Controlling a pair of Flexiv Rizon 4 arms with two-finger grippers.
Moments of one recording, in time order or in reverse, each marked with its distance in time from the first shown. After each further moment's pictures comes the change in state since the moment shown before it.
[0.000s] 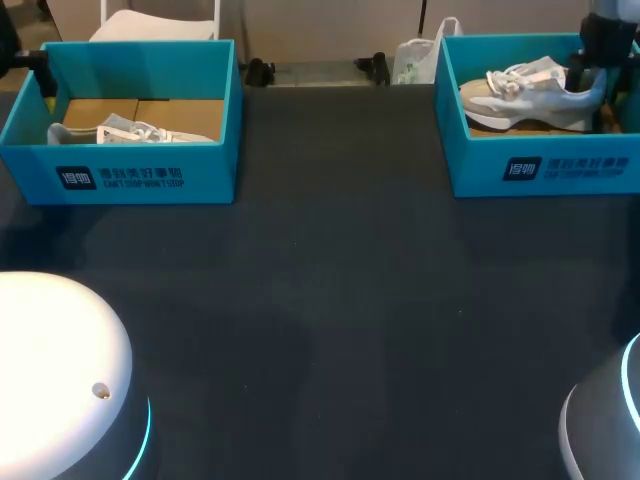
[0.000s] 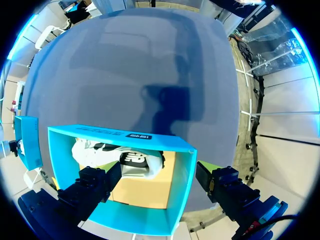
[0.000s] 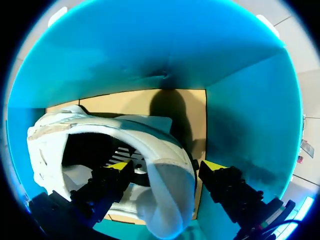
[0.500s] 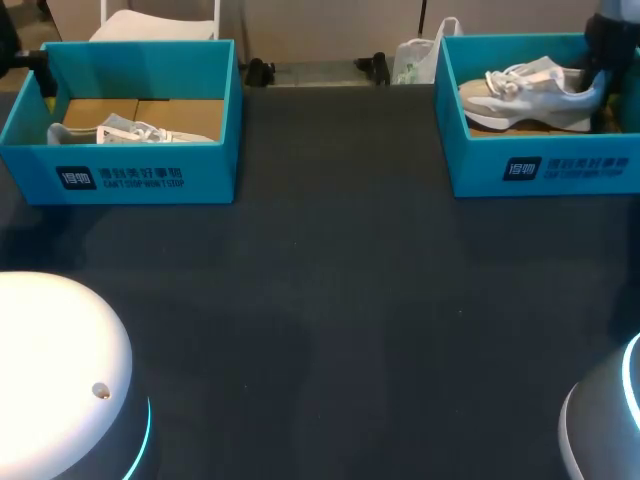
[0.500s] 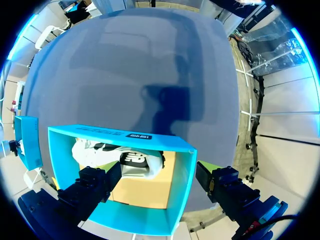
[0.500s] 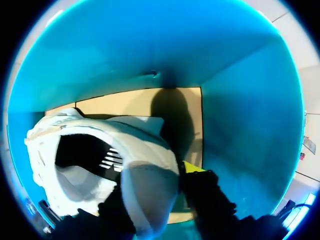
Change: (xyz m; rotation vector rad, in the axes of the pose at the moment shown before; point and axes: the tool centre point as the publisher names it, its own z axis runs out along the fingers) left arm 0.000 0.000 0.000 0.000 0.000 0.000; right arm -0.006 -0.001 0.002 0.007 0.015 0.025
